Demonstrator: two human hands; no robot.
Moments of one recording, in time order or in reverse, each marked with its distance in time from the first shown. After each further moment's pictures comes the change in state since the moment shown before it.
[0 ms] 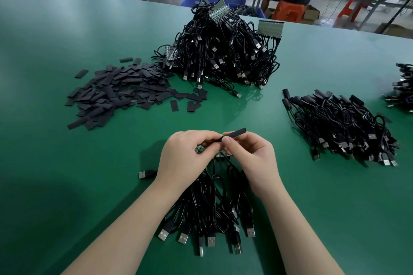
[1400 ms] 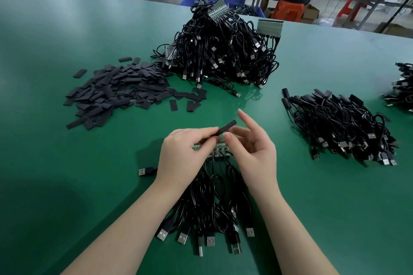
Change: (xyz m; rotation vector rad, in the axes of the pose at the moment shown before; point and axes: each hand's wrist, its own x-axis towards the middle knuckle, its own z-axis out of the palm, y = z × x) left_hand 0.000 -0.002 0.003 -0.002 0.113 0.003; right_hand -0.005 -0.005 0.009 -0.101 0.152 -0.119
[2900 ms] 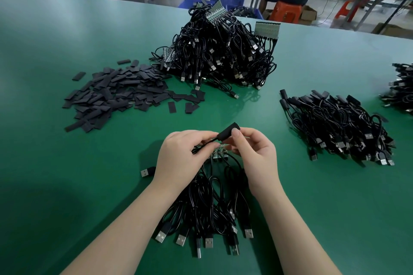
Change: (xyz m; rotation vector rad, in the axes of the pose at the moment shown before) left_hand 0.001 -0.003 0.000 0.051 -0.108 0.008; right_hand 0.007 0.005 -0.007 0.130 0.015 0.139
